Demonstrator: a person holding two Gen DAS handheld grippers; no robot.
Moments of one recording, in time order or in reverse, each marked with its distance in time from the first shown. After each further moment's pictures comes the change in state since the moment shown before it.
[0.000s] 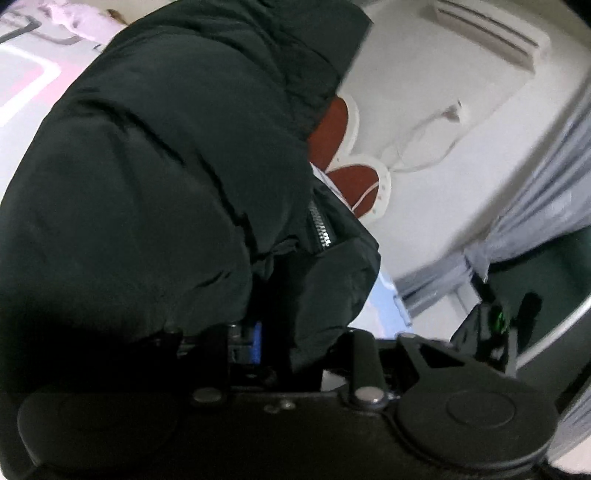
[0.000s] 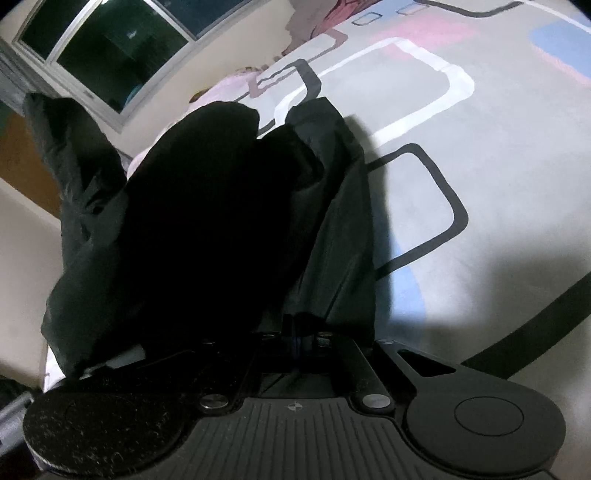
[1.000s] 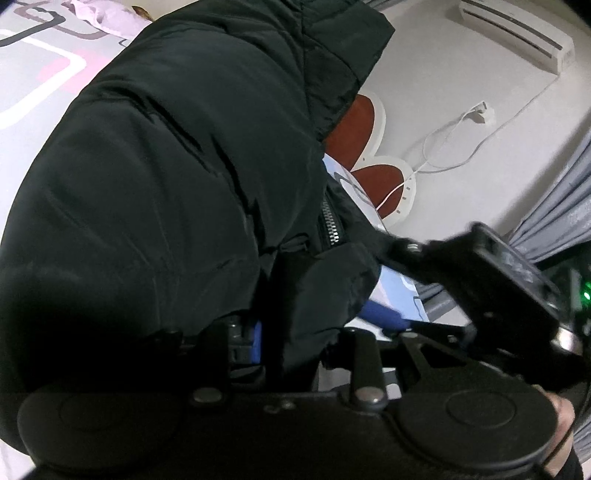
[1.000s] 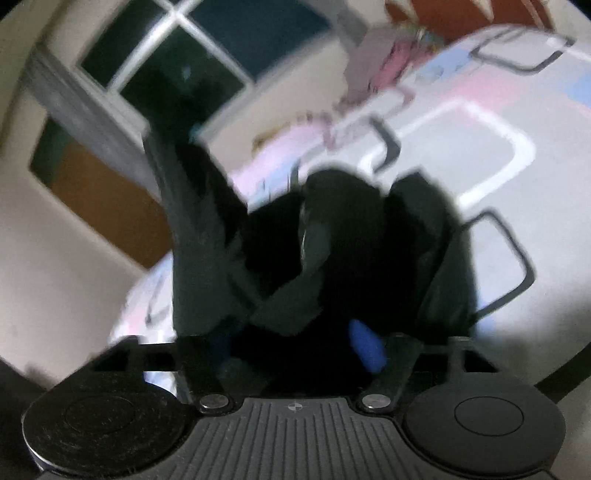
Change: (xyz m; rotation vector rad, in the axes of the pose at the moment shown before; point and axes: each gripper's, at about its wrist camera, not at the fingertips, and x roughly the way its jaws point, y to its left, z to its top) left arm 0.002 -0.020 -0.001 -0.036 0.020 0.083; right arm -0.026 0.058 0.011 -0.036 -0.135 0.149
